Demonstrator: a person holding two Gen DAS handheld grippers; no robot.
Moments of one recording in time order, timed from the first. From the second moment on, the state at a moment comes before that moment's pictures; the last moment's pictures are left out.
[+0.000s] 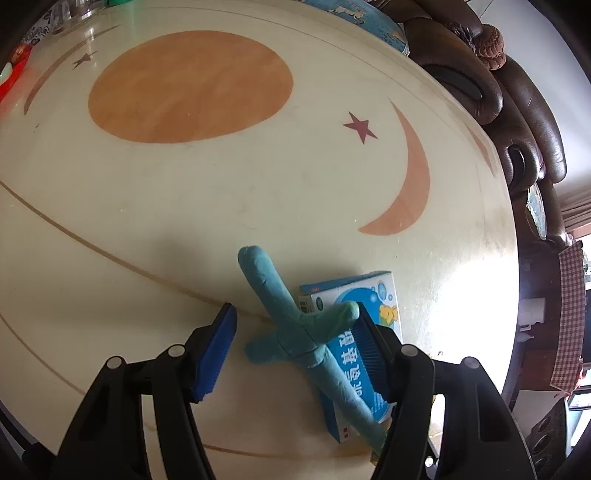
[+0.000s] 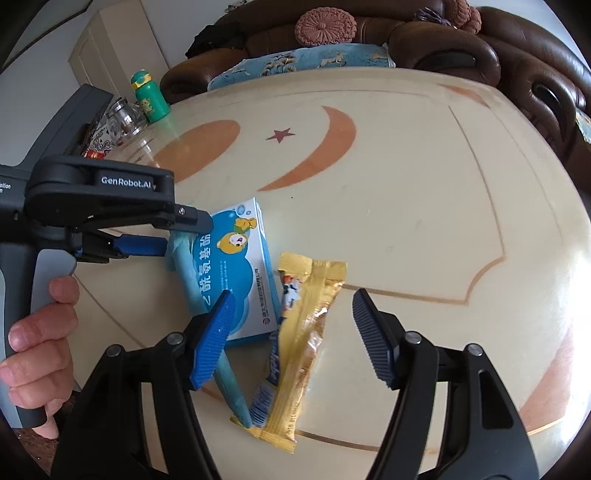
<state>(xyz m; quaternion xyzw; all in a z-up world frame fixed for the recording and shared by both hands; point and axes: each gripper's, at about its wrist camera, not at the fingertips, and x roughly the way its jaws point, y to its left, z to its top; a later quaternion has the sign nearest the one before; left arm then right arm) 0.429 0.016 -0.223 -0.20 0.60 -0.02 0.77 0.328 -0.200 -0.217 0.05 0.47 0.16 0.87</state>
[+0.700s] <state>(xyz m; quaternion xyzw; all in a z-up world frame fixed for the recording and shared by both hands) 0.427 0.019 -0.222 -0.21 0.60 -0.03 0.77 0.337 -0.226 -0.230 0.14 0.50 0.20 0.83</state>
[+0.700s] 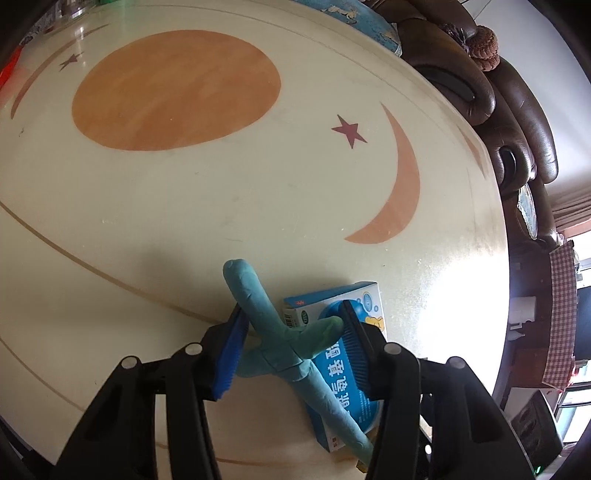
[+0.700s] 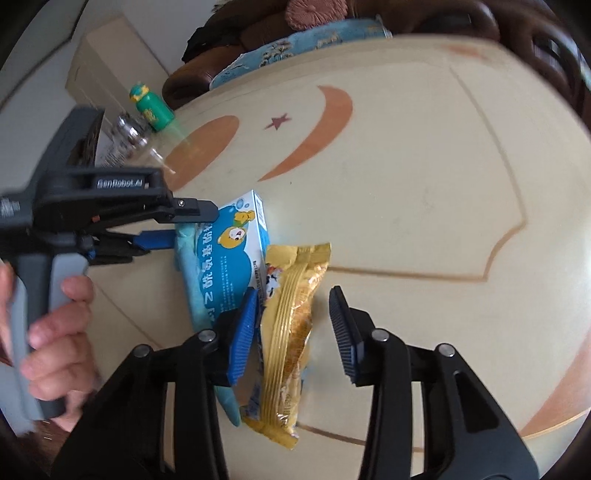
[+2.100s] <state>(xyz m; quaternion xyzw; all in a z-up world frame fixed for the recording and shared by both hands) 0.409 0.013 -0.187 -0.19 0.56 -0.05 0.80 0.318 -0.218 -0.200 0.10 0.46 0.18 0.87</state>
